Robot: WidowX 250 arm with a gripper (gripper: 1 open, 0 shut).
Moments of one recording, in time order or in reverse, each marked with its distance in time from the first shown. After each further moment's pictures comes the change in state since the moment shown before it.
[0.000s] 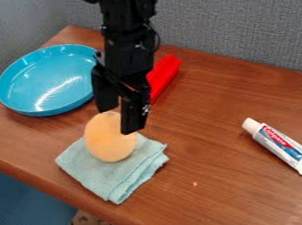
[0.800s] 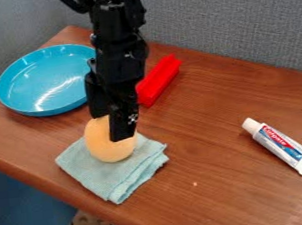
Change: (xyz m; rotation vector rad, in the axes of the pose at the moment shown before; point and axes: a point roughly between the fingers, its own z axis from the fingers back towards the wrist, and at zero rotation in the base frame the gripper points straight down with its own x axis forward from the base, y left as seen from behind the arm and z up) arm -0.007 0.005 -0.010 0.004 -0.001 -0.076
